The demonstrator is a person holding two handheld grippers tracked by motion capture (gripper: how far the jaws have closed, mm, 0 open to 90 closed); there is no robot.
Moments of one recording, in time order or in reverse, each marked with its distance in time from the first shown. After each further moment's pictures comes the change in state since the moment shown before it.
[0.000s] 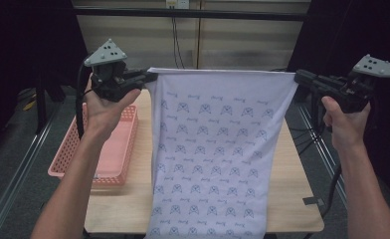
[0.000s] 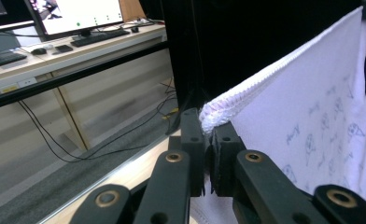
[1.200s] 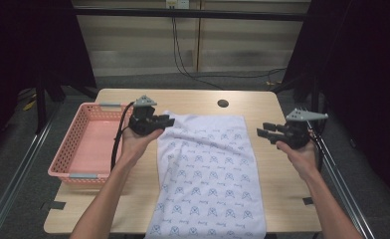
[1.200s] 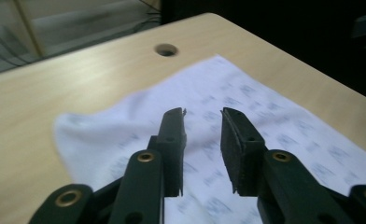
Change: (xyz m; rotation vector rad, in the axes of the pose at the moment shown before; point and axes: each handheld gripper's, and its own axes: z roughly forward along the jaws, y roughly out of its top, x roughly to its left) left arm -0.007 -0.152 0.086 0.272 -0.086 -0.201; right arm 0.002 -0.171 0.057 0.355 0.046 0.123
